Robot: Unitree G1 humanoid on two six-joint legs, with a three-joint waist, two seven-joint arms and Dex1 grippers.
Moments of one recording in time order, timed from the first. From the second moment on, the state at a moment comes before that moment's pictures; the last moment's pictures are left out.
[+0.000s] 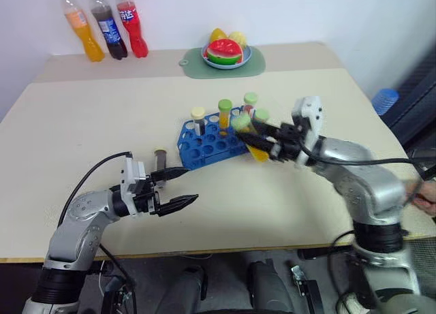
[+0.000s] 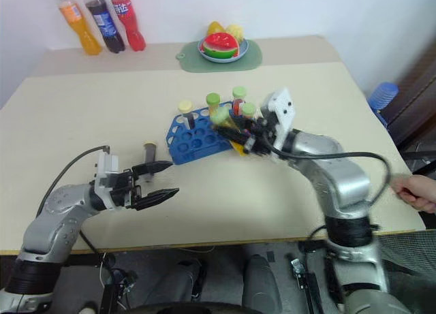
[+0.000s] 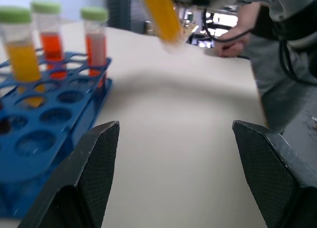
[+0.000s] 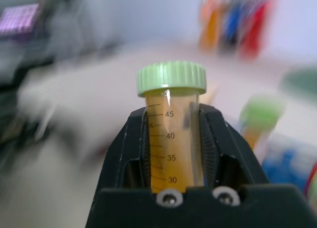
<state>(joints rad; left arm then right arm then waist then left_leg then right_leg) -0.07 0.57 0.06 -0.18 -0.59 0.19 -1.12 -0.55 -0.27 0.00 -0.26 0.42 0.52 0.65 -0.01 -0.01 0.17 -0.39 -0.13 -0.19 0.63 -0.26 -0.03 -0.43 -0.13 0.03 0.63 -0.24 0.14</state>
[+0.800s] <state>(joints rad) 0.03 0.56 0.14 -0.25 -0.60 0.19 -1.04 -0.72 0.03 0.05 0.71 0.10 -0.45 0.41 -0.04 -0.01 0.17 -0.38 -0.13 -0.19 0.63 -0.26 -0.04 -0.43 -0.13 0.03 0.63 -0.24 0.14</state>
